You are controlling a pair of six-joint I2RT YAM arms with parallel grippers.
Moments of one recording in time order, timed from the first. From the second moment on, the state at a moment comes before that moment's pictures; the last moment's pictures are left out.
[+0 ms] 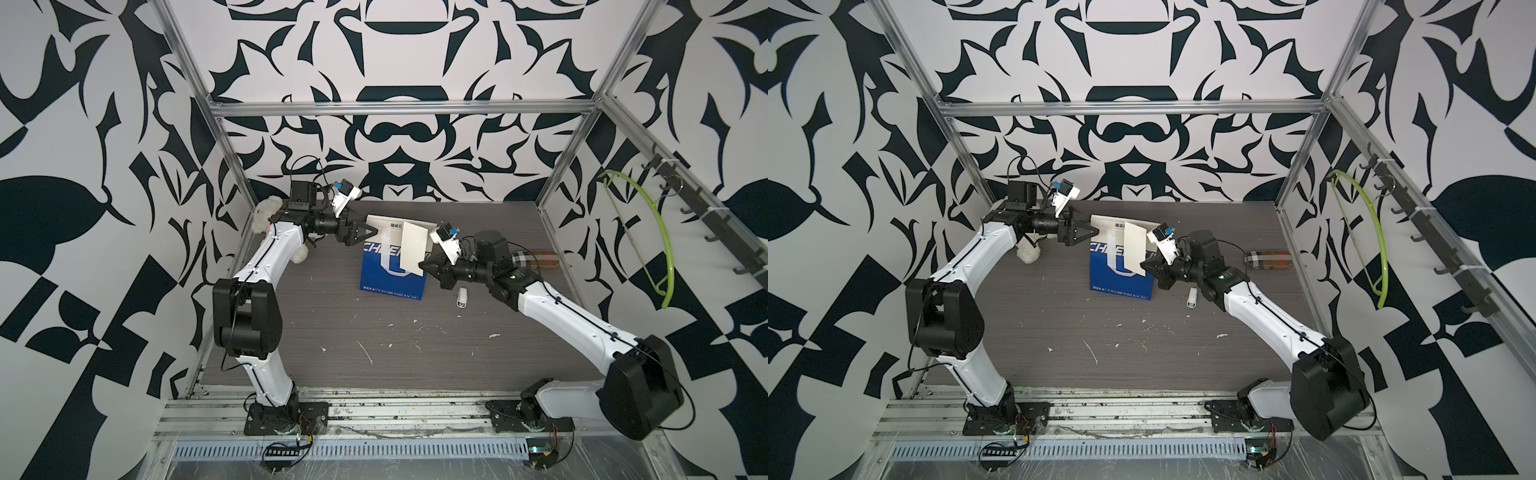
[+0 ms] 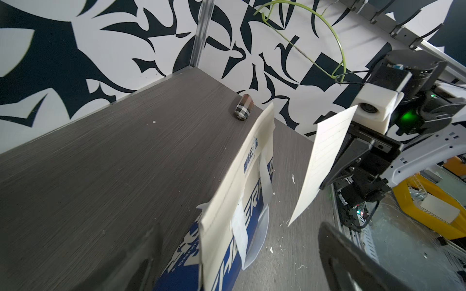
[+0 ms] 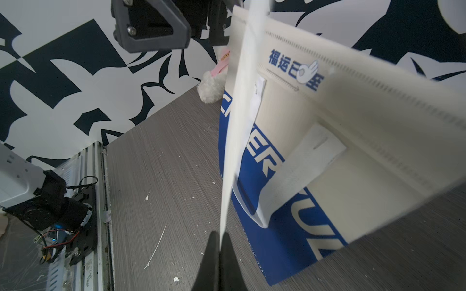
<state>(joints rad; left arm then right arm) -0.17 1.80 1.55 -0.51 1.17 0.31 0.47 1.34 0.95 -0.08 -0.63 0.03</state>
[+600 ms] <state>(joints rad) -0.24 1.82 1.55 -0.45 1.19 0.26 0.47 1.57 1.01 0.13 -0.70 0.25</state>
